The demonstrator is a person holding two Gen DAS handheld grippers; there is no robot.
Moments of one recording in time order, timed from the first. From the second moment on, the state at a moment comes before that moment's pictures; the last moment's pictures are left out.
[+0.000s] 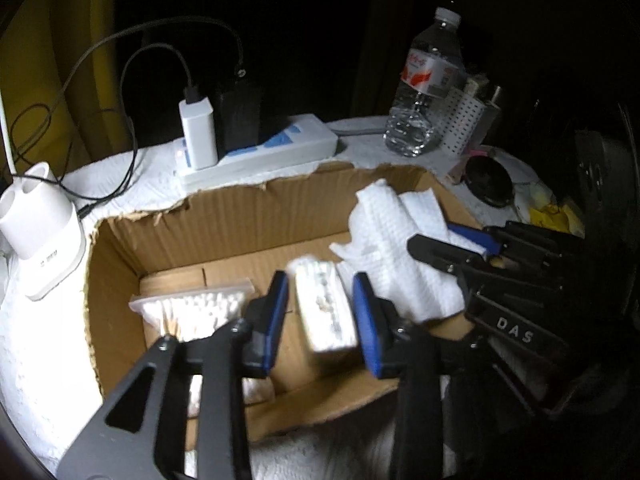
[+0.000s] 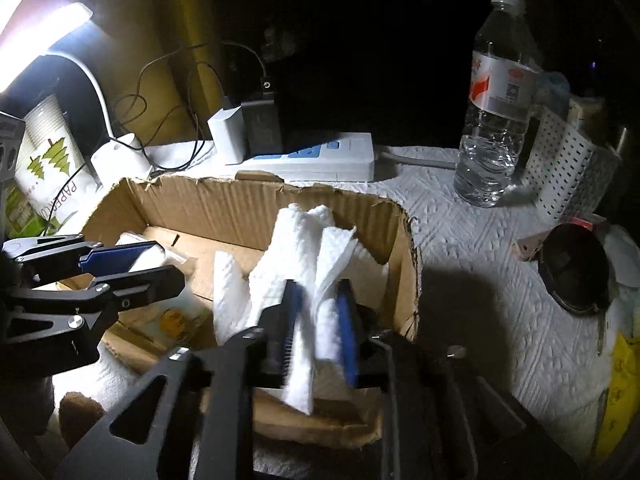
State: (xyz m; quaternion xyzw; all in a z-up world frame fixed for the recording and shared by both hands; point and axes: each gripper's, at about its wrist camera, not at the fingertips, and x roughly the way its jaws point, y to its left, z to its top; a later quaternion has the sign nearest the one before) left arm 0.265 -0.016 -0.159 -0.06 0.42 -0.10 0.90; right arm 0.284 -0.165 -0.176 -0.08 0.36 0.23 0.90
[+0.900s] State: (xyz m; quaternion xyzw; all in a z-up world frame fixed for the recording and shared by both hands) left arm 0.176 -0.016 -0.107 -0.06 0.37 -0.09 0.92; right arm 0.191 -0.179 -0.129 -0.07 0.32 0.23 0.92
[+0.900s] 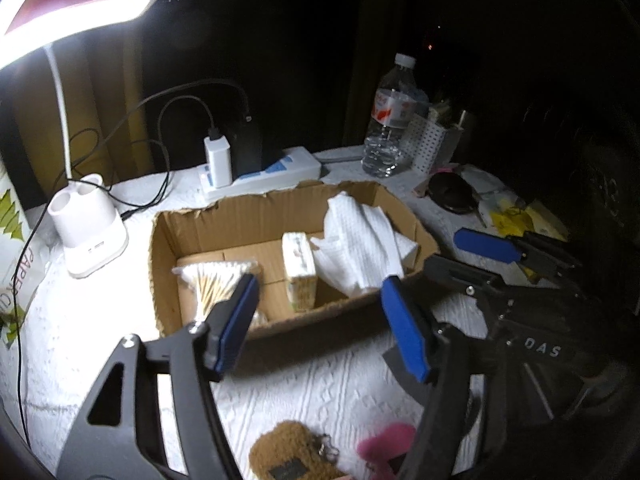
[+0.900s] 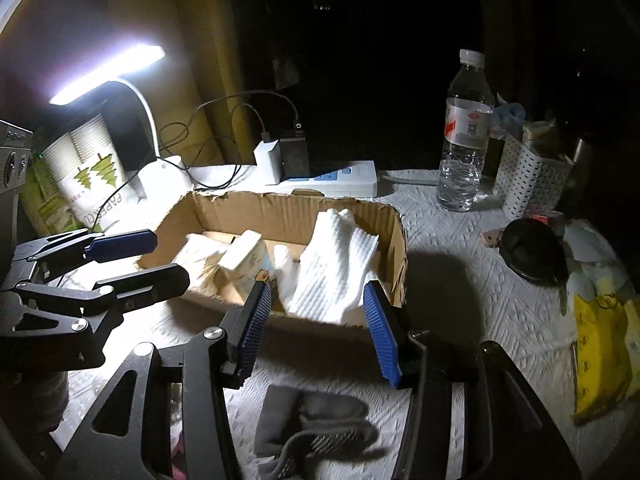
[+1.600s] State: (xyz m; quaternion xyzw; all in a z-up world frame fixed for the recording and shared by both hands) left arm 0.128 0.000 -0.125 -0.07 0.38 -0.08 0.92; right arm 0.142 -0.177 -0.149 -0.08 0.34 0.22 0.91
